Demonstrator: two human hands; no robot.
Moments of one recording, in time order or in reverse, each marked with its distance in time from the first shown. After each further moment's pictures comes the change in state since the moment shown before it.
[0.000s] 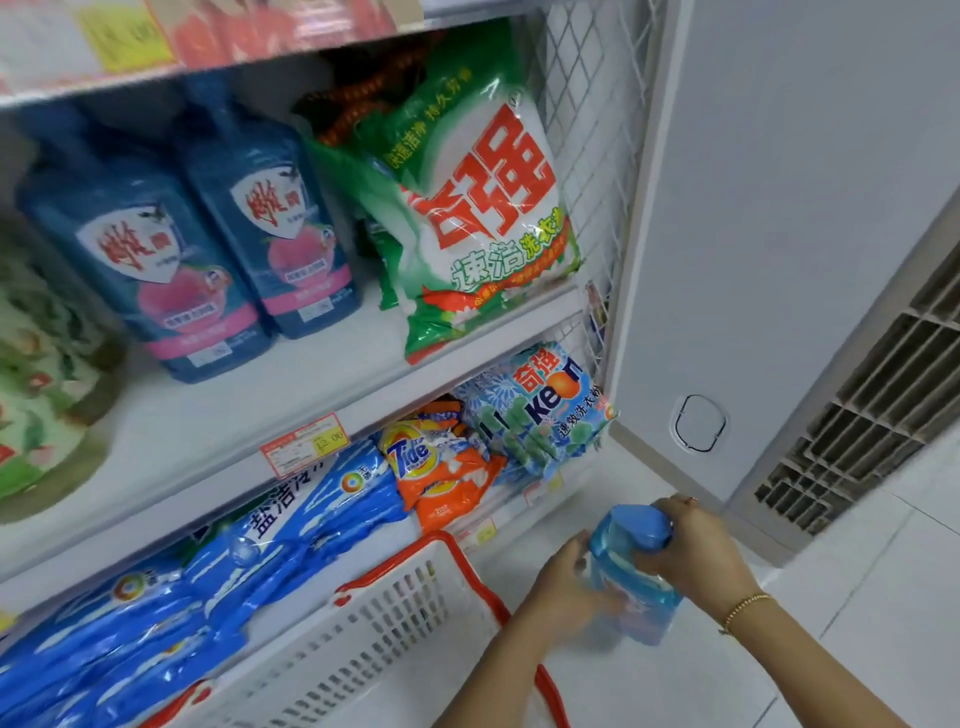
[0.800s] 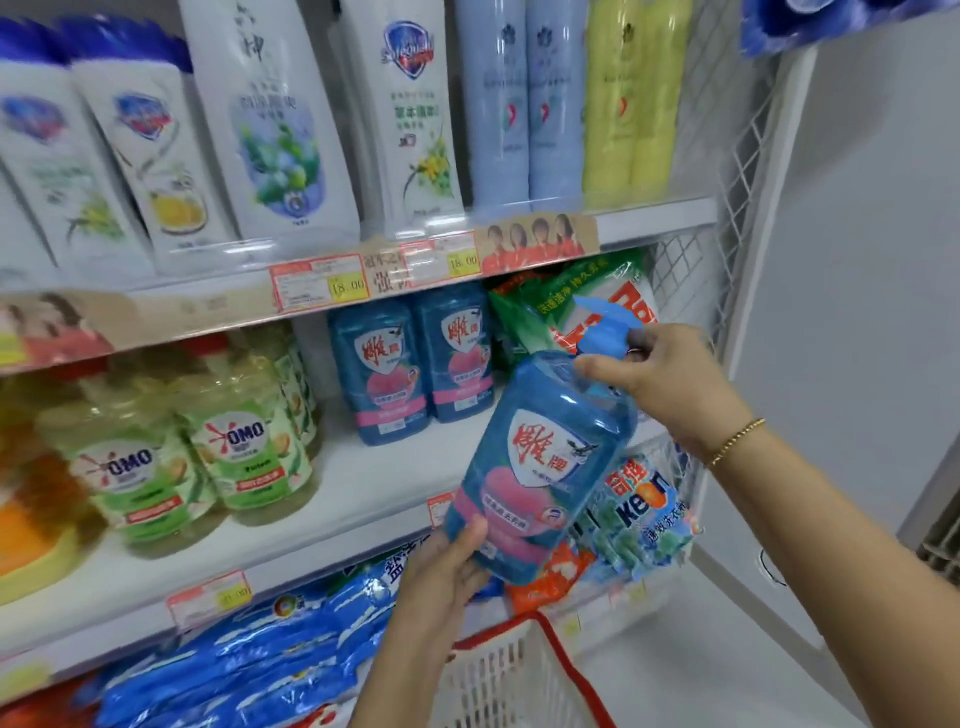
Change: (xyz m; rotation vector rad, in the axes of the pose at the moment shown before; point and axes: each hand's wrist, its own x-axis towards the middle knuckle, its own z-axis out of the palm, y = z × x) left_hand -0.201 0.089 -0.162 -0.804 0.520 0.337; right_hand -0.039 -0.281 -0.188 0.753 0.125 -0.495
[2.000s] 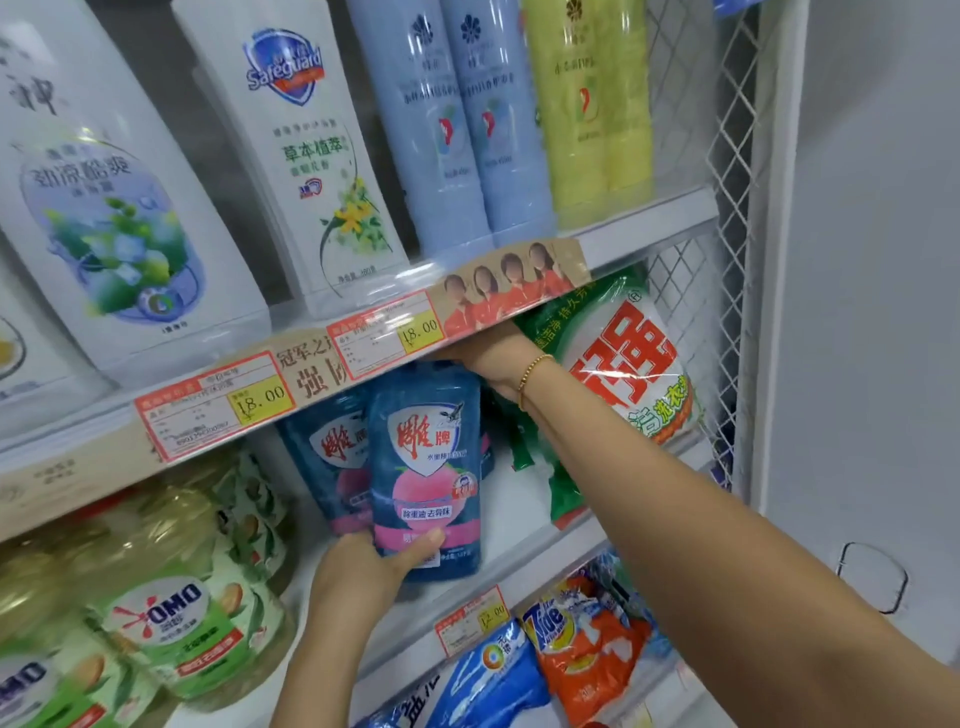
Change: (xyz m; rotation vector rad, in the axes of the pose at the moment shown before) left_hand 0.111 0.104 -0.029 1.188 0.255 0.144; right_hand 0.167 0.012 0.115 0.269 -0.212 -0.049
